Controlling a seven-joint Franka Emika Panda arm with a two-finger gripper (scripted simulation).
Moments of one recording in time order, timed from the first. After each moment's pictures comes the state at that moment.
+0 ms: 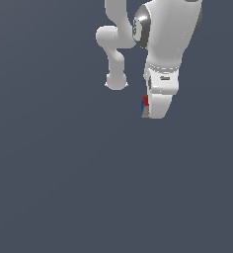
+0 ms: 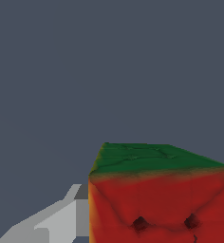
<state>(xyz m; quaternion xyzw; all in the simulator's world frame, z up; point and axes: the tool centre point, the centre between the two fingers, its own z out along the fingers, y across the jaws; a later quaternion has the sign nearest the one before) -0.040 0.122 0.291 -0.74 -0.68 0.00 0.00</state>
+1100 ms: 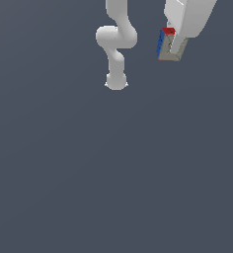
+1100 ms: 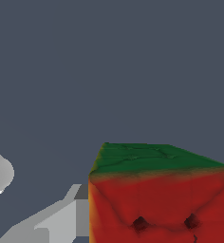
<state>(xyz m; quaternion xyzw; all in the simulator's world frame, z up) -0.066 0.139 0.483 -0.74 -0.68 0.00 0.00</state>
